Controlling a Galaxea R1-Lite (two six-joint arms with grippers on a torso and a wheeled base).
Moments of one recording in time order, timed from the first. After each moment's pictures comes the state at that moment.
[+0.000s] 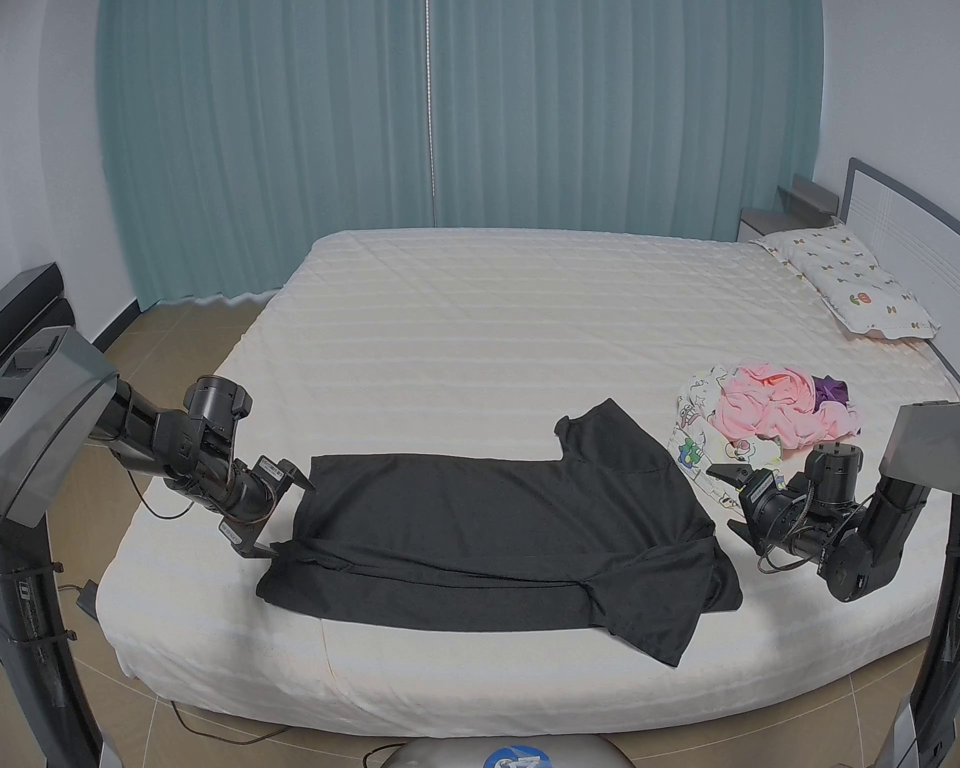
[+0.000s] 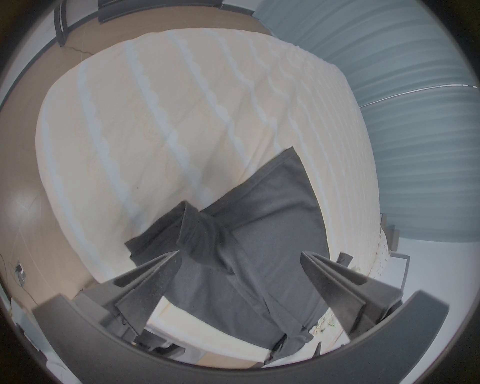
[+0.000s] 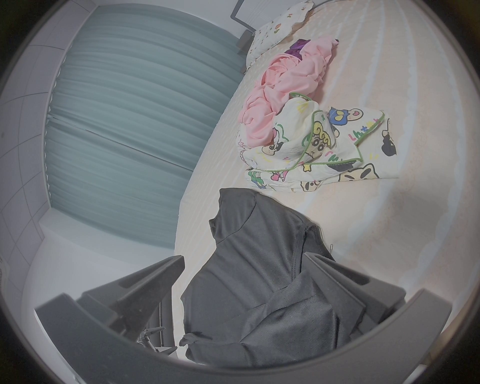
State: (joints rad) left arm -0.05 2.20 -1.25 0.07 -0.21 -1.07; right arm 0.04 2.23 -0.57 -1.26 0.24 1.03
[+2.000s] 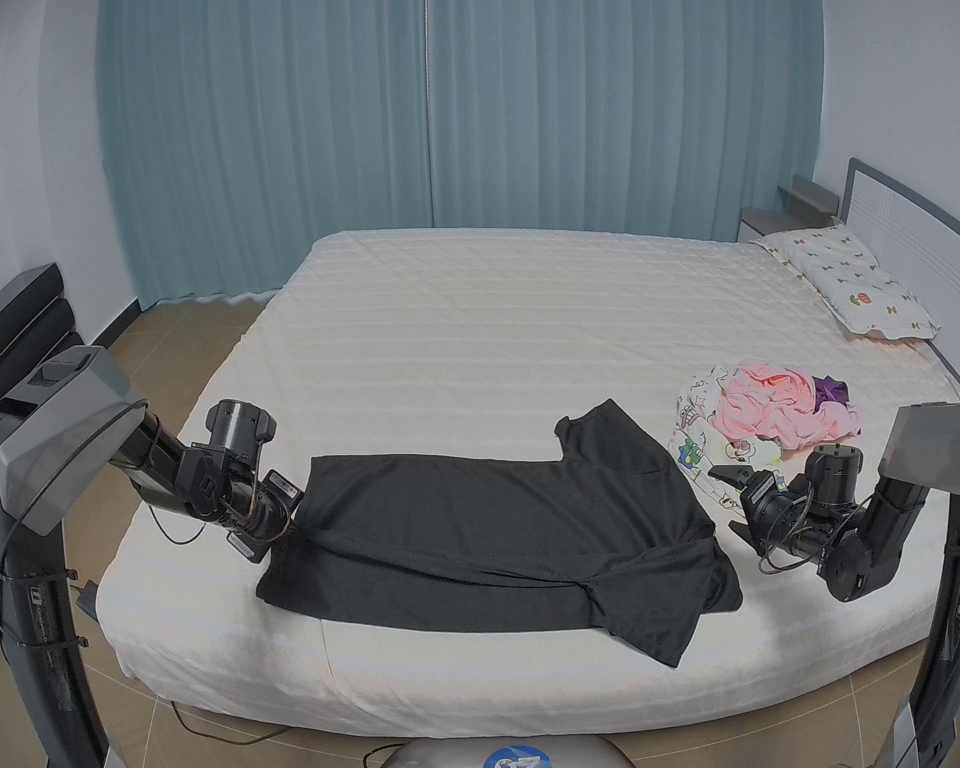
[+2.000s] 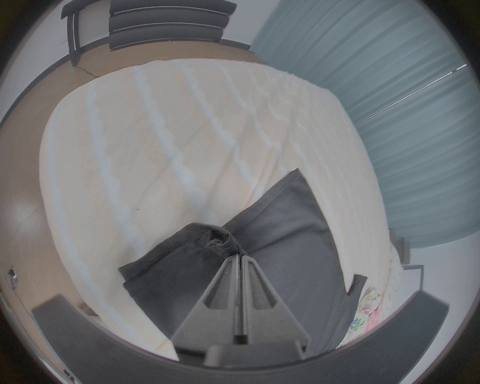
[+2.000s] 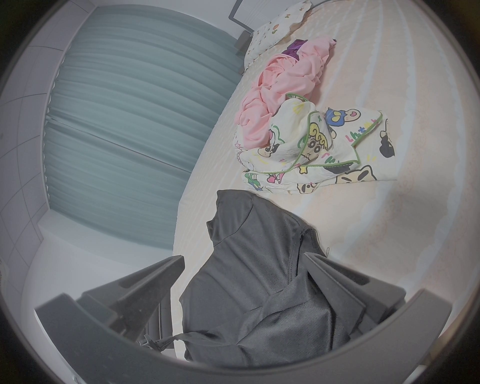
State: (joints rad) left arm -0.11 2.23 -1.13 -0.18 0.01 -1.10; right arm 0.03 2.25 -0.57 -1.26 0.24 1.03
